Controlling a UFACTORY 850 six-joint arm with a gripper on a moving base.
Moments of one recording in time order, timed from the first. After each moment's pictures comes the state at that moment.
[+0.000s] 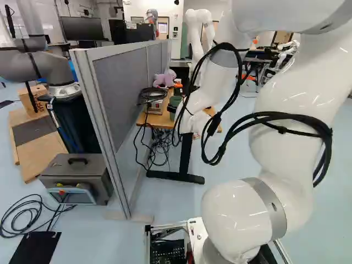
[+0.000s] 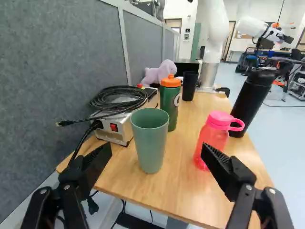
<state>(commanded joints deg) 4.4 -6.8 -22.8 0.0 61.8 0.0</state>
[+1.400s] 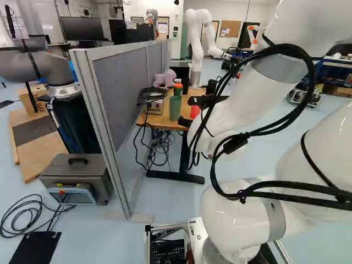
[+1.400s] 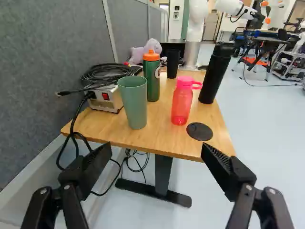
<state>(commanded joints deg) 0.2 15.2 -5.6 0.0 50.4 0.0</state>
